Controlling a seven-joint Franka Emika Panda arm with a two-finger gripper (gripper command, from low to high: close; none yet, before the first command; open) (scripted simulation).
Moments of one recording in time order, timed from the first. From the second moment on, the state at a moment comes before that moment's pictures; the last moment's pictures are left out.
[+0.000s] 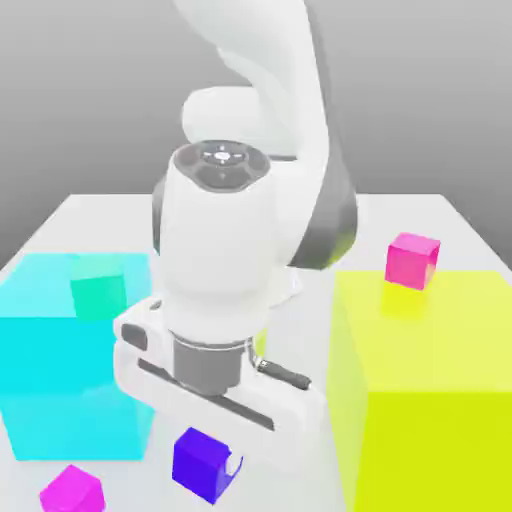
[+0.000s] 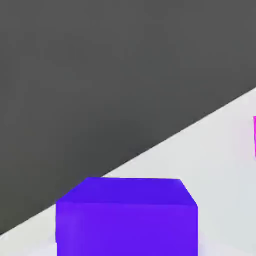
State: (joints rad) arm -0.21 0.15 0.09 -2.29 -0.17 2.46 1.30
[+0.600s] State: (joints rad) arm -0.38 -0.31 -0.02 -2.45 0.00 2.14 1.27
